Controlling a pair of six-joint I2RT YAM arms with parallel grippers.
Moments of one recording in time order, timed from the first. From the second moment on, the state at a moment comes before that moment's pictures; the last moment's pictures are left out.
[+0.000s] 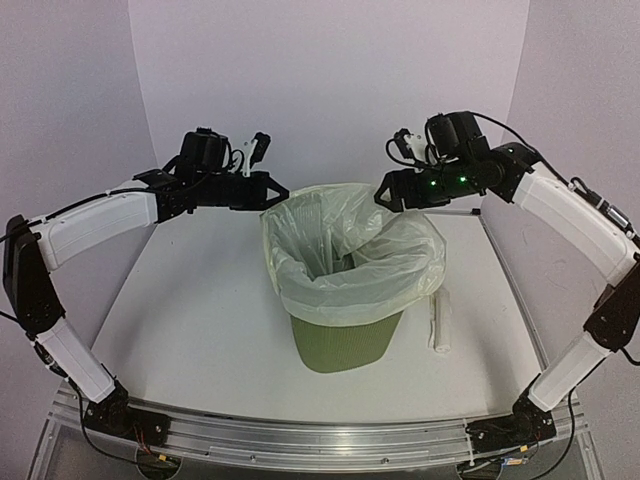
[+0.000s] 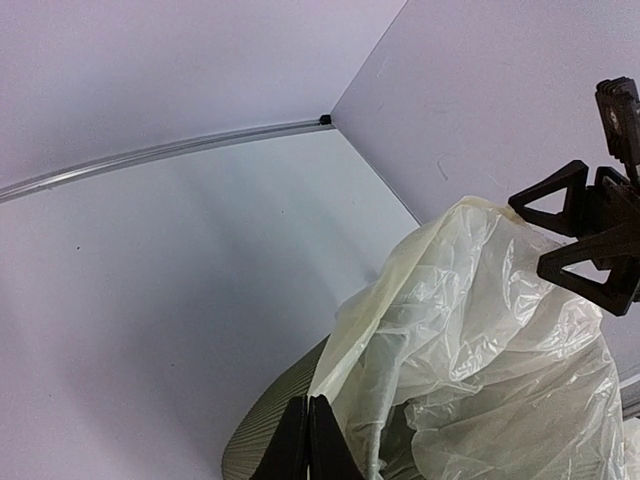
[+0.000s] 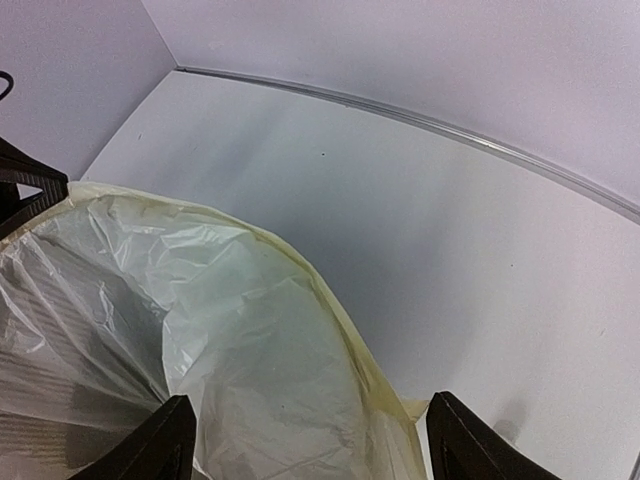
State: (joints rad) left arm -0.62 1.60 1.43 -0.23 0.35 -0.38; right arm 0.64 1.58 1.71 -0.80 0.00 0.23
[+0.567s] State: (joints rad) left arm -0.62 1.61 1.24 -0.17 0.33 -0.44; right arm 0.64 1.55 1.55 -0.73 -0.01 0.31
